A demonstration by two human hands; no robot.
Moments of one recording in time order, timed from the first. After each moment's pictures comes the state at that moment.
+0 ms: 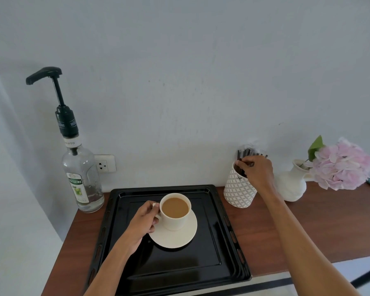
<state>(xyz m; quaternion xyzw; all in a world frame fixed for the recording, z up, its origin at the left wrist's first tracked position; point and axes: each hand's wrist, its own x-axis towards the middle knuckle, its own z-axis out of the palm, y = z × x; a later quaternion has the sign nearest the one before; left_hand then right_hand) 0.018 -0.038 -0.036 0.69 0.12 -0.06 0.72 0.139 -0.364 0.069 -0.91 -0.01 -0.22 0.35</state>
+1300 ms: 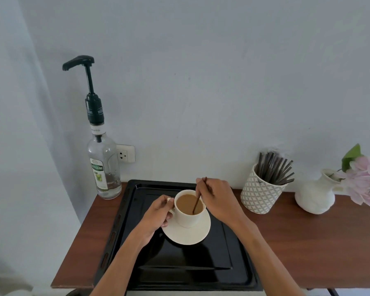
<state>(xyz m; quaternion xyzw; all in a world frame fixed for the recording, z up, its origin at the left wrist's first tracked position) 0.018 -0.038 -0.046 0.67 0.11 -0.04 0.73 0.048 -0.227 0.053 -0.88 -0.23 -0.04 0.41</state>
